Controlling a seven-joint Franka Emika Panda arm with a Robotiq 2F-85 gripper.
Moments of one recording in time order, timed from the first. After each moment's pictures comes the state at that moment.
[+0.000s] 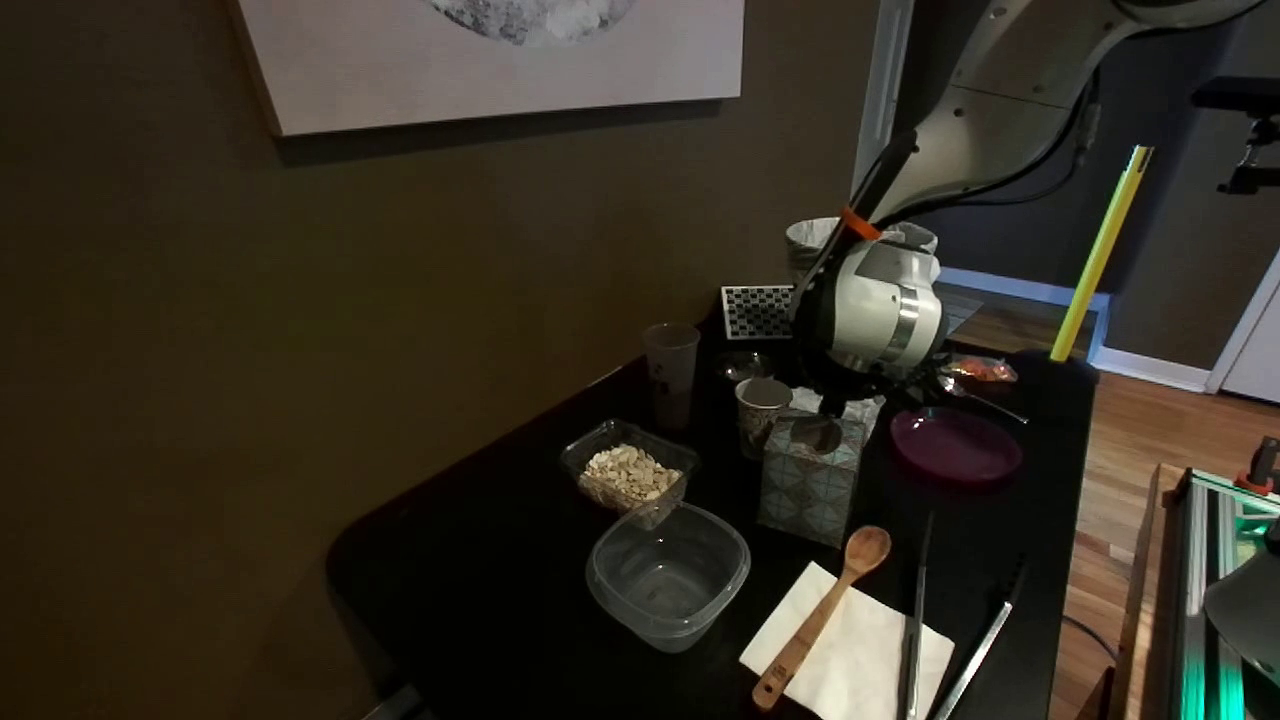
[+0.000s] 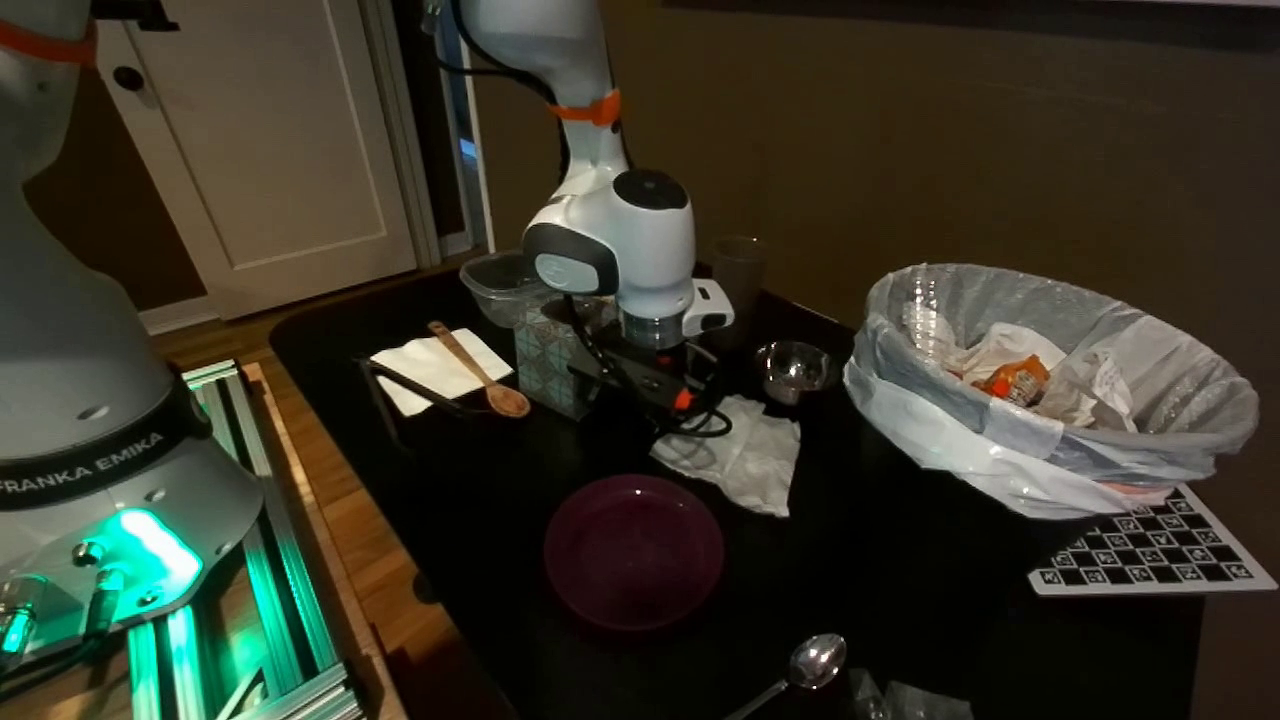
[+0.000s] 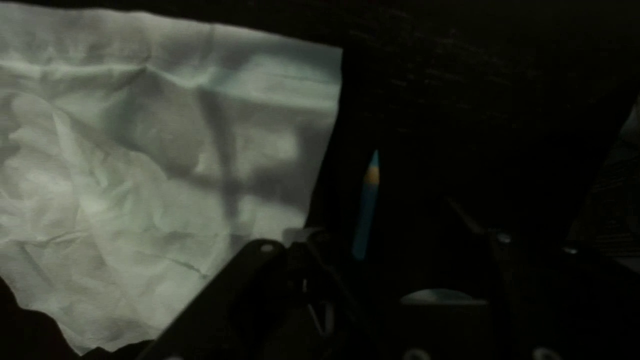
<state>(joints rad) -0.23 0.62 0.15 -2.32 0.85 3.11 -1.33</state>
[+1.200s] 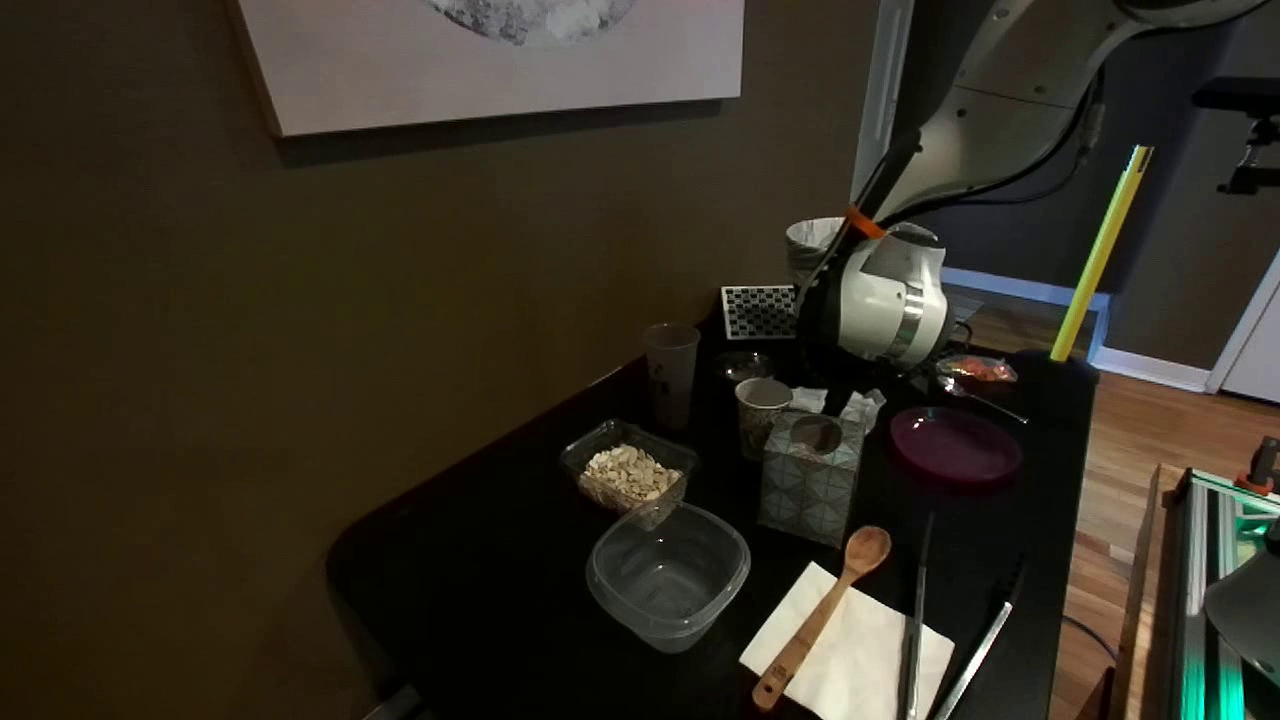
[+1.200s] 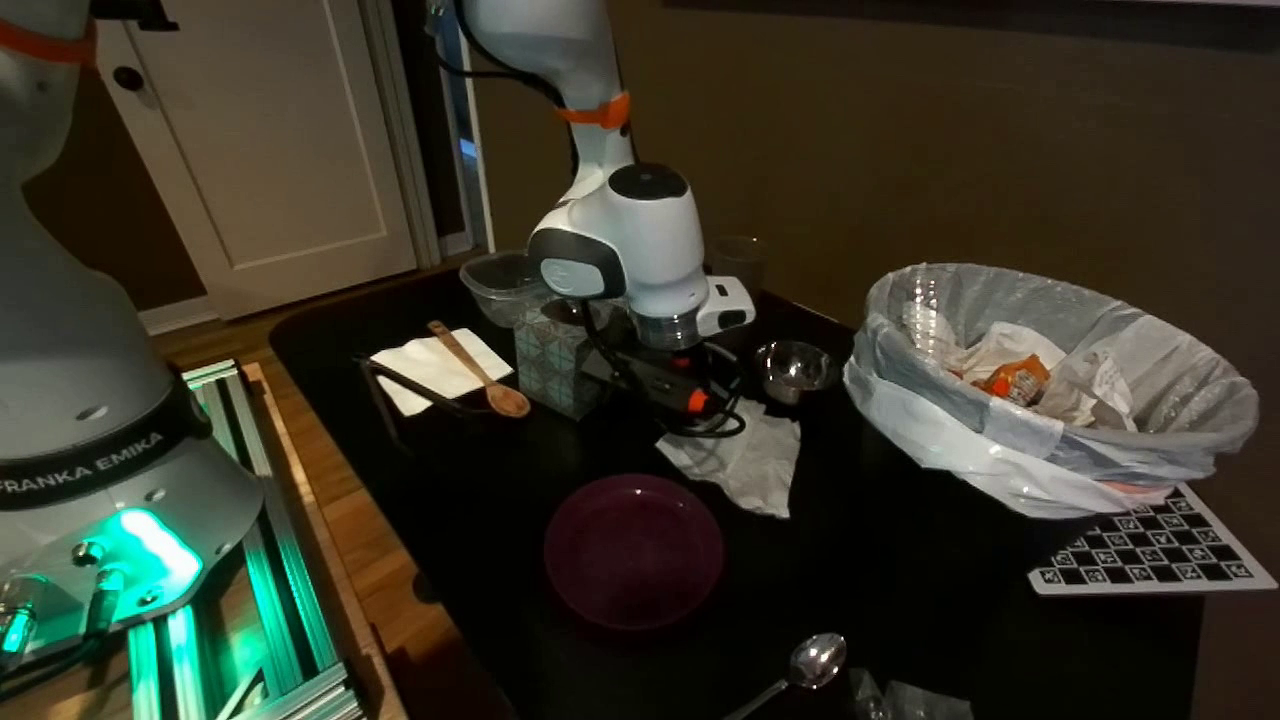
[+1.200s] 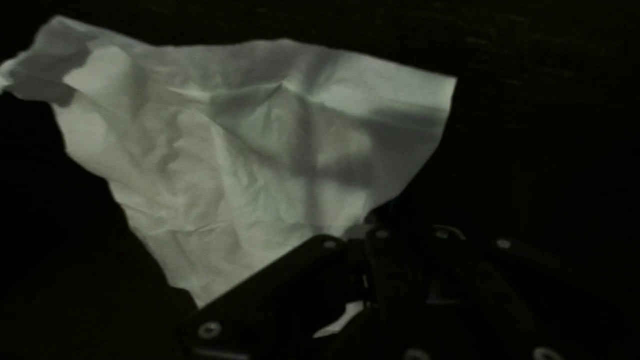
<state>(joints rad) -0.25 0.62 0.13 -2.32 0.86 3.24 -1.29</state>
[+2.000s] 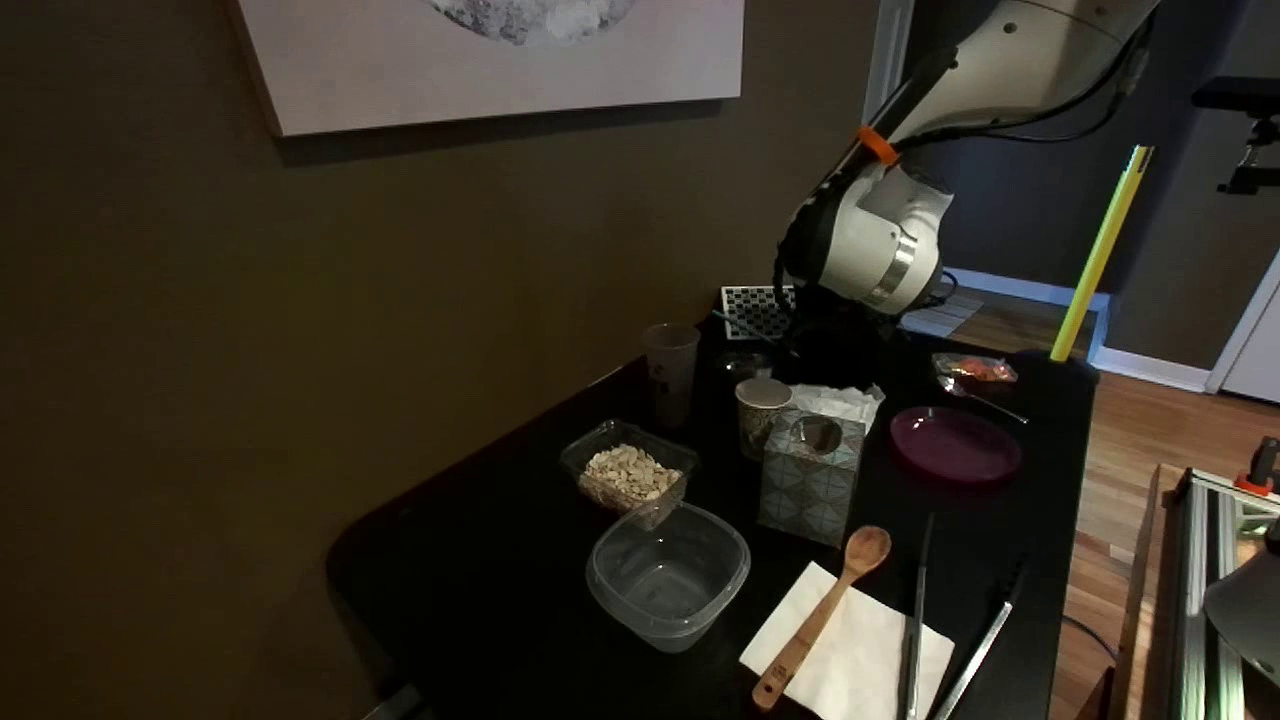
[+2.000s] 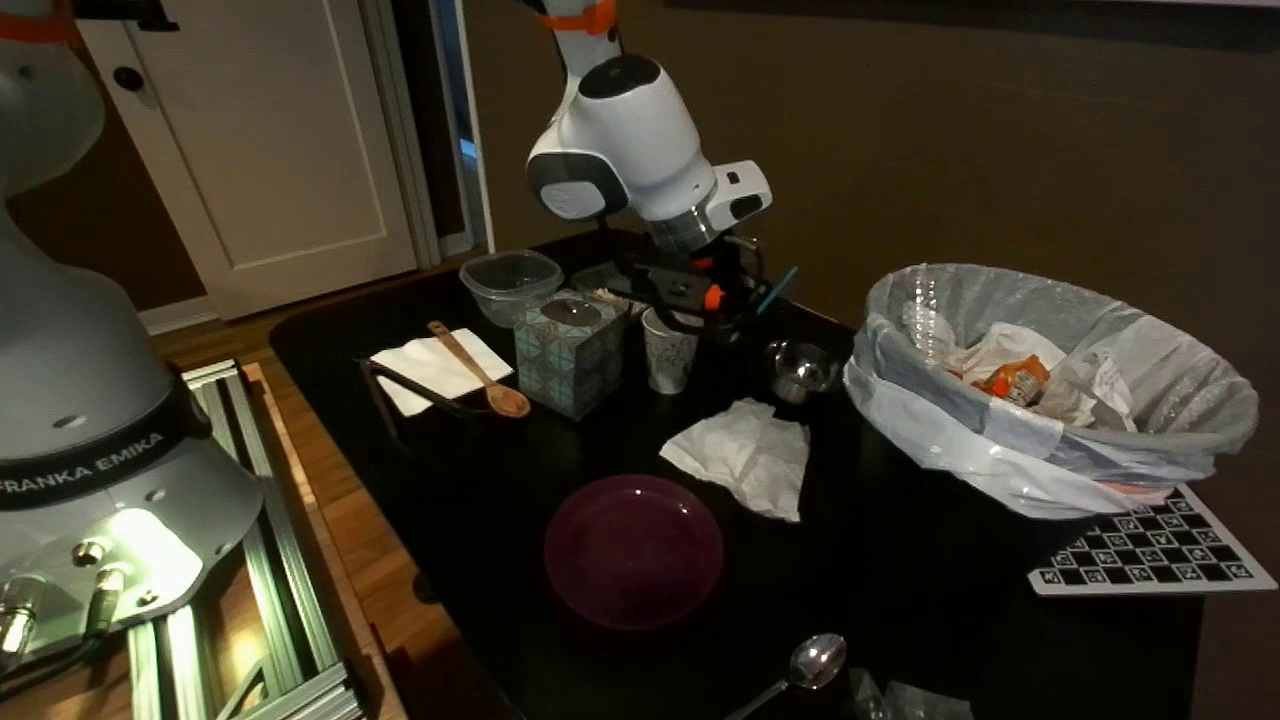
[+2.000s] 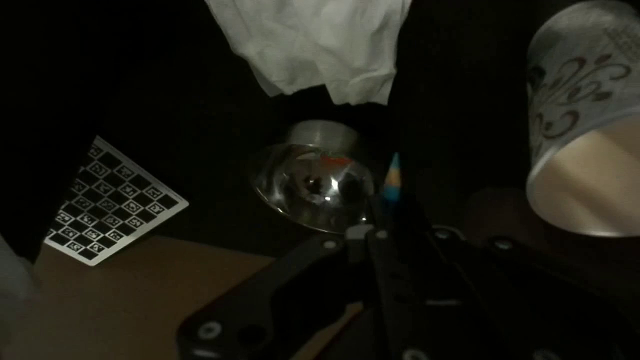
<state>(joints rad) -0.45 0.48 0.42 -2.33 0.86 3.45 -1.22</state>
